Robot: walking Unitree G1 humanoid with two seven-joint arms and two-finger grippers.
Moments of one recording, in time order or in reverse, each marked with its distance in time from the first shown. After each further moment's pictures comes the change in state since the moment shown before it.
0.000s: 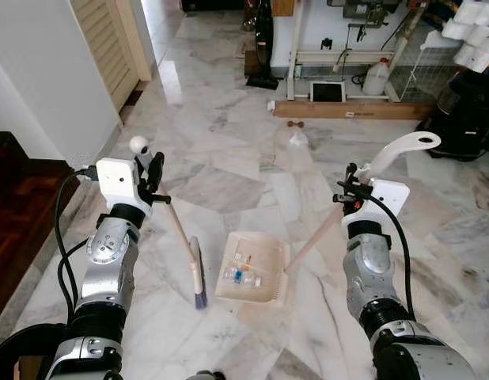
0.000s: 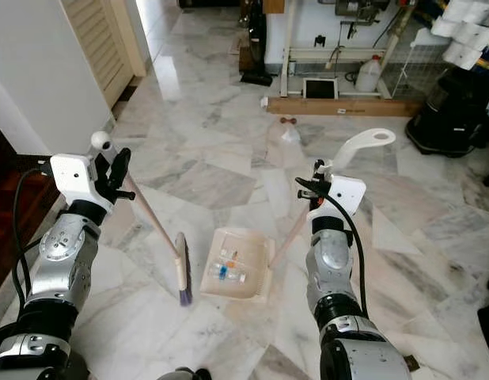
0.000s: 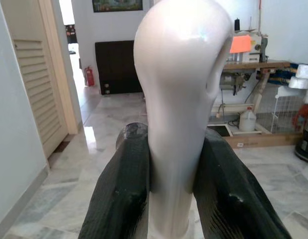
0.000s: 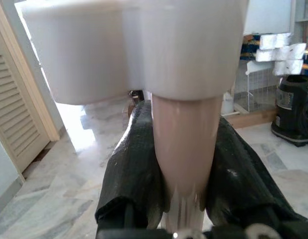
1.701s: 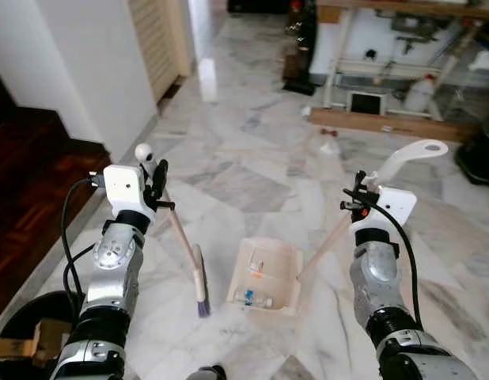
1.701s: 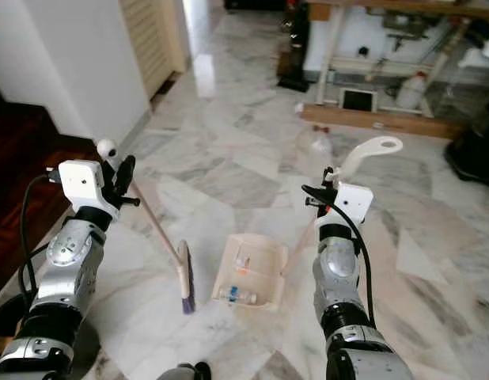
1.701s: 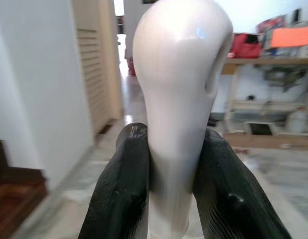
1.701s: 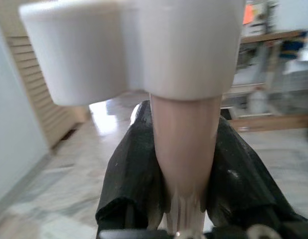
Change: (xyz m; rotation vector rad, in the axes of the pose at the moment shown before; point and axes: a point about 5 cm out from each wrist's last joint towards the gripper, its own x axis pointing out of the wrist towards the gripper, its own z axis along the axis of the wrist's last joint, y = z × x) left arm -0.005 -0.003 -0.010 0.000 0.040 0.020; right arm -0.009 -0.009 -0.007 -0.048 0.025 -0.028
